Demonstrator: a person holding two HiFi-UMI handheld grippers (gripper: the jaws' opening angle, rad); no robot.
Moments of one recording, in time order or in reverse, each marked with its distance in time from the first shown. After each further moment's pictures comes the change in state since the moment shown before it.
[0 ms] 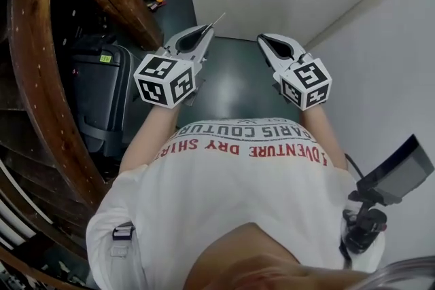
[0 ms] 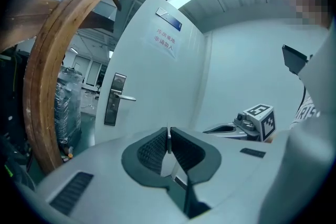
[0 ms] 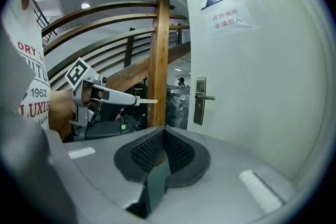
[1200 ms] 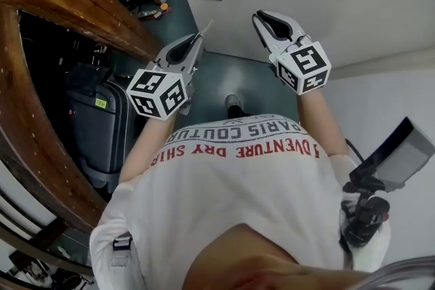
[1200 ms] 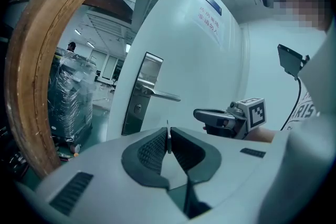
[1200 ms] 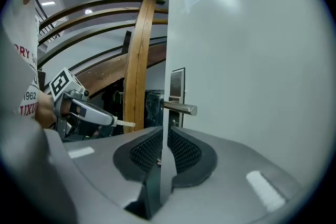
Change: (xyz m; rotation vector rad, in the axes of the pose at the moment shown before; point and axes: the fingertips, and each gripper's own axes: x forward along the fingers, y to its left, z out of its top) left arm 0.198 0.217 0.021 -0.096 0.038 0.160; right arm 0.258 -0.231 0.038 -0.023 -0.091 0.083
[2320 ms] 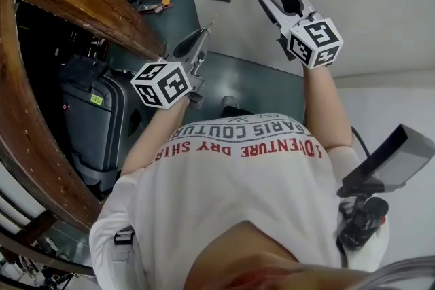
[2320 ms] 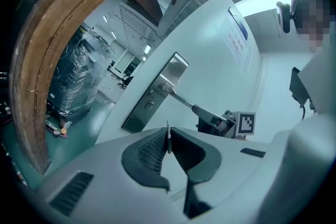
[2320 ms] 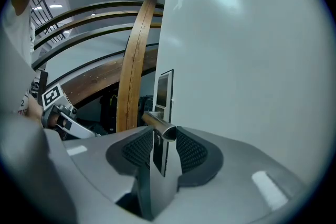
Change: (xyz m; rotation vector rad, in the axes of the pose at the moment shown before) left arm 0.016 0.025 0.001 -0.298 -0.112 -0.019; right arm 0.043 -0.048 0.045 -0.036 -0.066 0.024
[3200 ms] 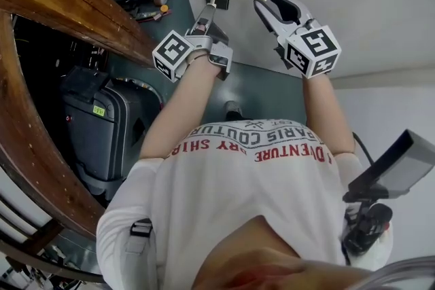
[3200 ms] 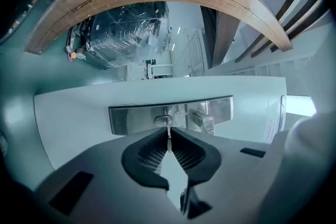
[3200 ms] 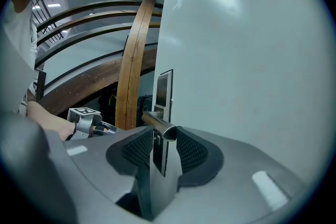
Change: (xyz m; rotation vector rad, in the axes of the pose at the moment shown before) left arm 0.085 0.044 0.015 -0.854 -0.305 -0.067; right arm -0.004 0.007 -0.003 0.006 0.001 -0.024
